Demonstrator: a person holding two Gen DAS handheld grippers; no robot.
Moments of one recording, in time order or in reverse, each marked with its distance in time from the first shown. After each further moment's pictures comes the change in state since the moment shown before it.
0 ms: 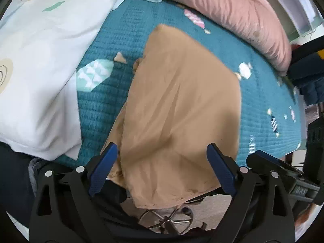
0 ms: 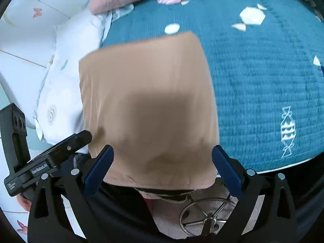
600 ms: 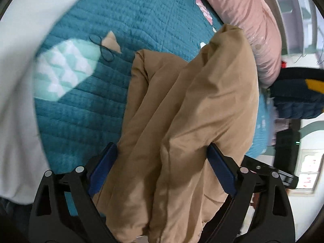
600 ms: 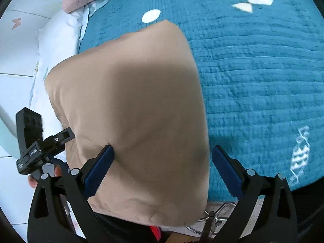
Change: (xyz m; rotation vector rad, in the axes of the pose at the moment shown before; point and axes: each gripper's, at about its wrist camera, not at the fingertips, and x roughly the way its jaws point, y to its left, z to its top) left arm 0.097 0.076 0.056 -0.136 0.162 -0.352; right arm 0.068 -0.037 0.045 0.067 0.156 0.033
